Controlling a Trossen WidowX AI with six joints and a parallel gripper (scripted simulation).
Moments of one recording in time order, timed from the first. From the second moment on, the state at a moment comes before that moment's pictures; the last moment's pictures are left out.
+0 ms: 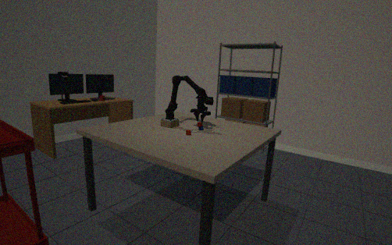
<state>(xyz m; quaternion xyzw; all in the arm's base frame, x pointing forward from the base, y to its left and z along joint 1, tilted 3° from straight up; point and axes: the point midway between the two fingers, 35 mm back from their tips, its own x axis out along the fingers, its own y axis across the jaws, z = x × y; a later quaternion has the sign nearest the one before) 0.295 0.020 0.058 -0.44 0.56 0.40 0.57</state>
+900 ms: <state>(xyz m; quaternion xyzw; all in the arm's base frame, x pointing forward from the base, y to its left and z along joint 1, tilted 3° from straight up) 0.301 -0.079 0.091 -0.06 0.69 0.03 0.72</state>
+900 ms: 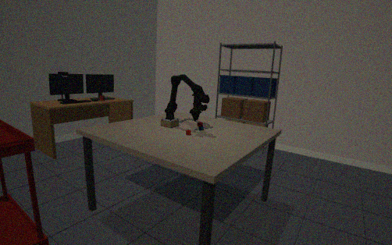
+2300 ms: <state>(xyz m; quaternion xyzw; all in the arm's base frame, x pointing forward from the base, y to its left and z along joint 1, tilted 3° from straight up) 0.286 -0.176 0.040 0.31 0.60 -0.33 0.66</state>
